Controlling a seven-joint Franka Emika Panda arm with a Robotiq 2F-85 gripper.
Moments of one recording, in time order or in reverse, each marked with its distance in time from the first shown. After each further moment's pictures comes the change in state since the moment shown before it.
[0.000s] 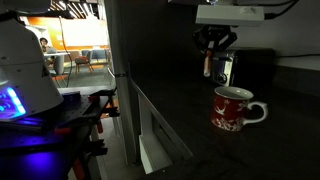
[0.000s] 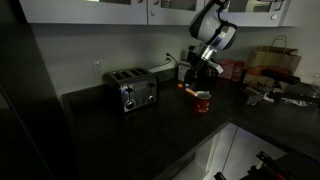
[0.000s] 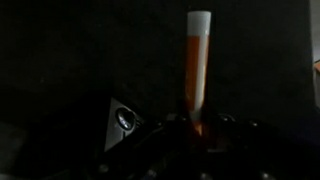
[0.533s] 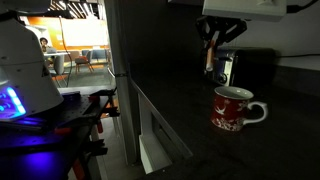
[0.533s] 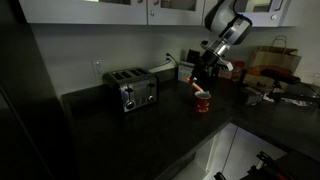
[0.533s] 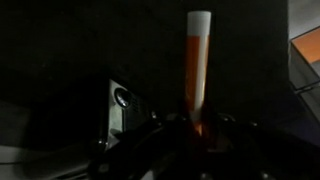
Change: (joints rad) arm 0.006 -0.009 -0.151 0.063 0.156 -0.240 -0.186
